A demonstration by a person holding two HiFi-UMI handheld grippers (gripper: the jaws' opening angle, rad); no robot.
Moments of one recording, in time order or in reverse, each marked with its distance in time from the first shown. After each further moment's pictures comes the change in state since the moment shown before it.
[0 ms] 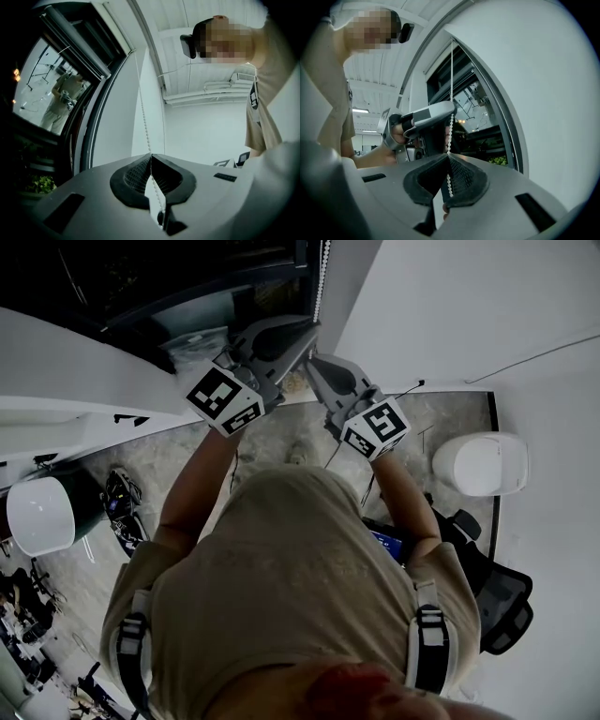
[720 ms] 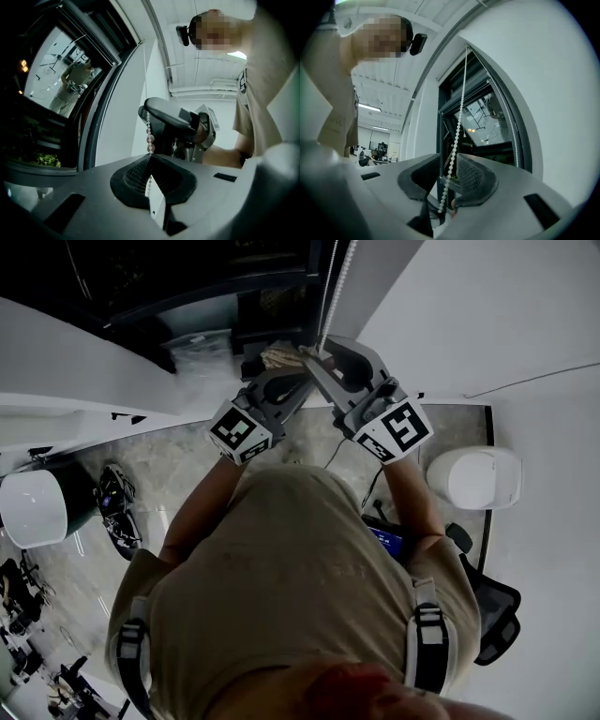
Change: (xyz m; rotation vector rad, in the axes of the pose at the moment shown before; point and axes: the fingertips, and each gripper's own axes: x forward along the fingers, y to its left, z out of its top) left arm -0.038 -0.026 -0.081 -0.072 0.087 0.032; right arm 0.018 0.023 0.091 -0.149 -0.106 0.125
